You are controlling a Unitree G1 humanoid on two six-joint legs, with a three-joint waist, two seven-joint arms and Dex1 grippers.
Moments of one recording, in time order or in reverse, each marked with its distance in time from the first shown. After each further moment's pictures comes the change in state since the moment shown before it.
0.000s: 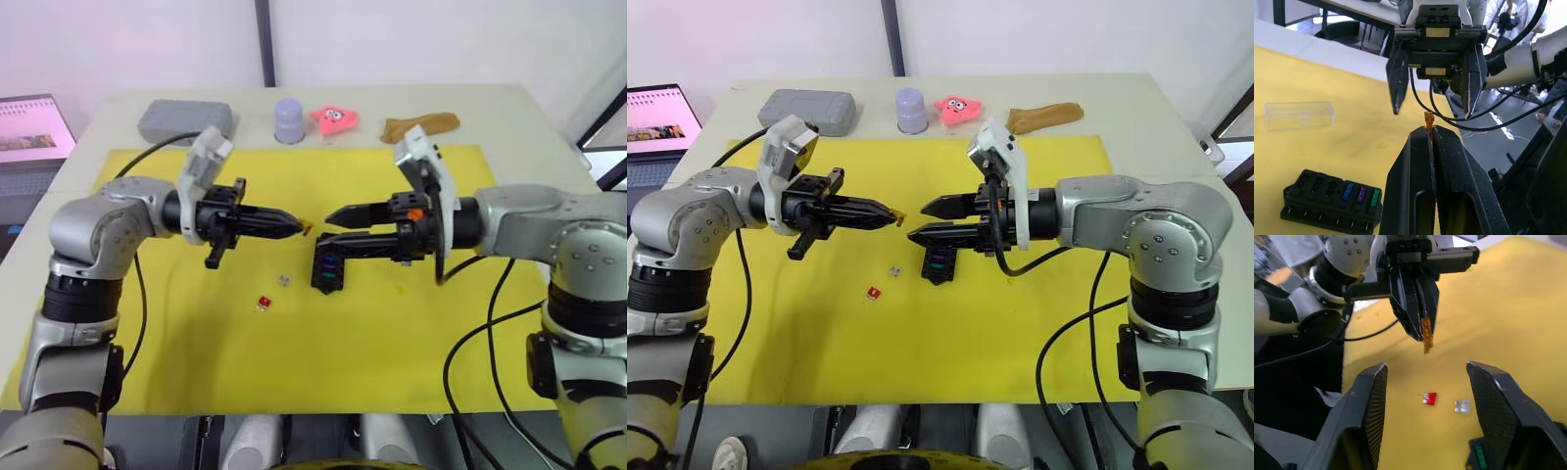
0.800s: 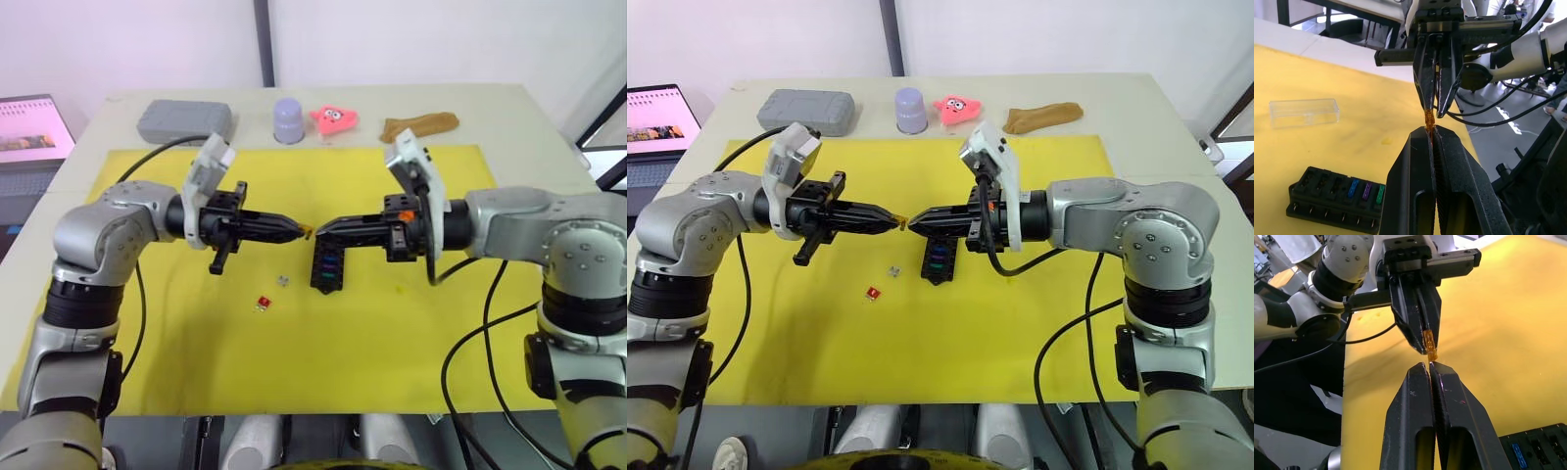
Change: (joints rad) left arm 0.027 0.010 -0.003 -0.019 0.008 -0.049 0.016; right arm 0.010 -0.053 0.043 -0.012 0.012 -0.037 -0.027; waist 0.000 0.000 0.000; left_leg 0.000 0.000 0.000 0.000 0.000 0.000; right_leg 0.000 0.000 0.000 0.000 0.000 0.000
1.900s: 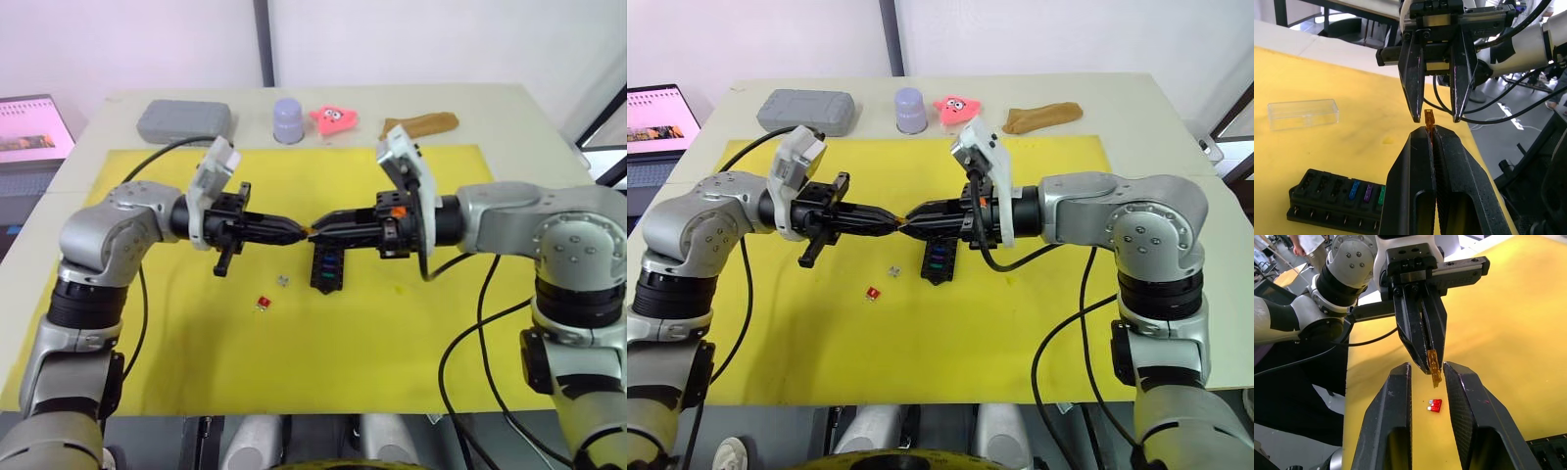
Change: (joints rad) left arm 0.000 -0.010 -0.022 0.000 0.011 -0.030 0.004; right arm -0.043 0.041 0.036 0.047 0.000 -0.009 -0.014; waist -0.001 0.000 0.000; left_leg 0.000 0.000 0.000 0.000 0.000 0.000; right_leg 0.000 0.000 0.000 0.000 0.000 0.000
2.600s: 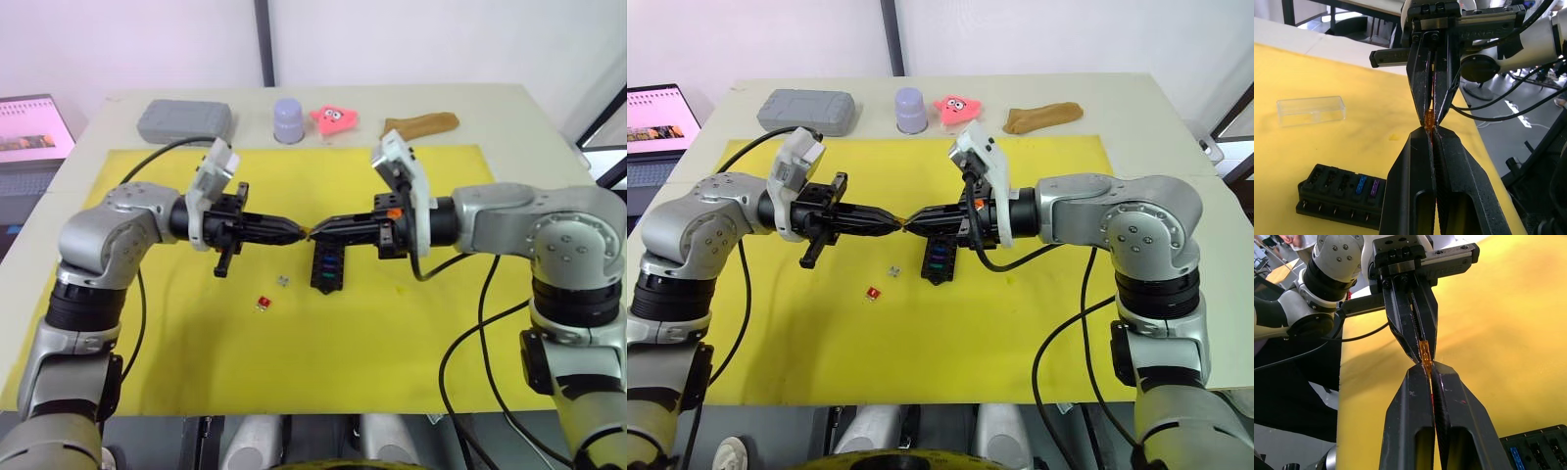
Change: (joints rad) left arm 0.013 0.006 -0.001 -0.007 0.018 -0.026 0.010; right arm 0.000 -0.002 0.019 0.013 -0.036 0.000 0.007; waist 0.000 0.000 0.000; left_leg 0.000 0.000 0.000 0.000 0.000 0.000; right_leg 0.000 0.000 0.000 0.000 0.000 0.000
